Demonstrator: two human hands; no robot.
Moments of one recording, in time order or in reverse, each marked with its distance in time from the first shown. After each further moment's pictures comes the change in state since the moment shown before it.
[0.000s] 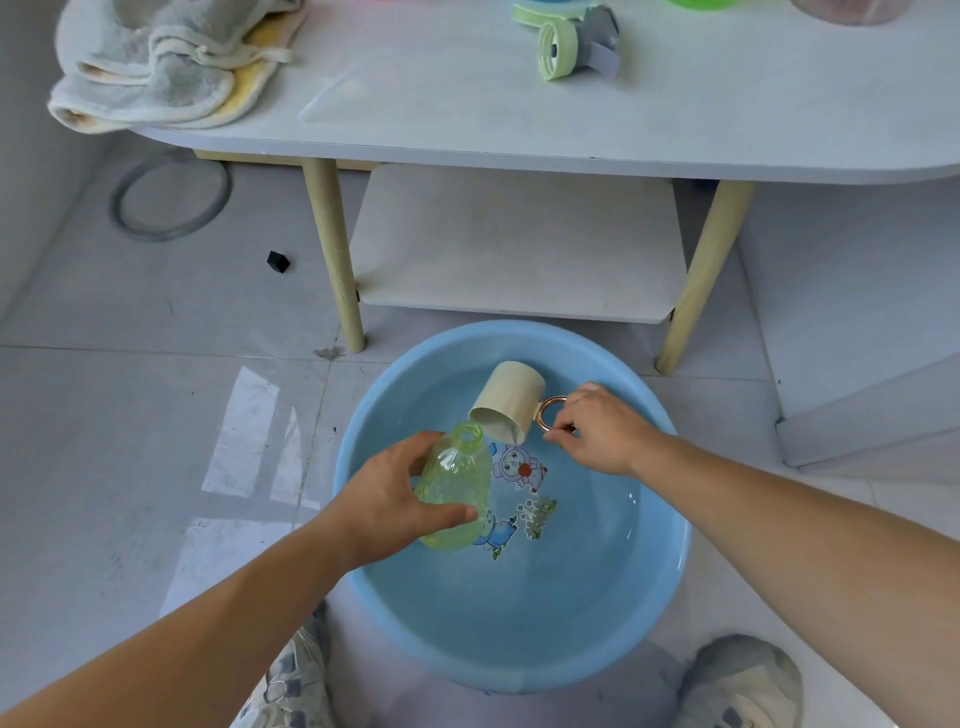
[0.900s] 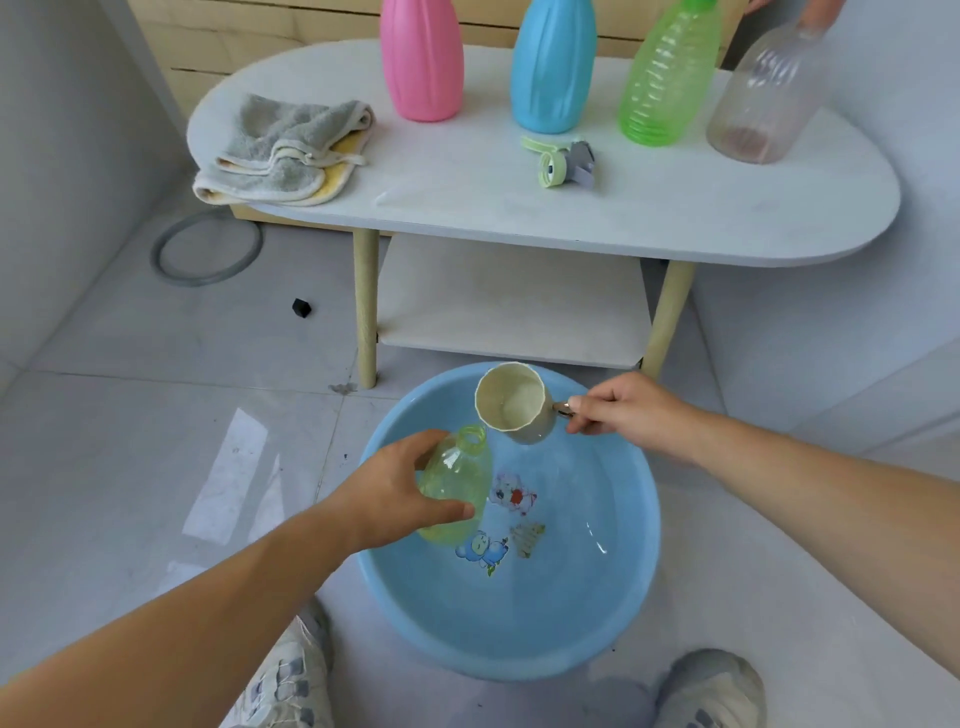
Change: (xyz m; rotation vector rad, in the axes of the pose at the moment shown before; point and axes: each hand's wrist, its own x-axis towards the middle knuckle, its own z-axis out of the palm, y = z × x) left_hand -0.034 0.035 -0.030 0.017 0.019 0.091; right_hand -0.066 -0.049 -0.111 0.790 0.062 0.234
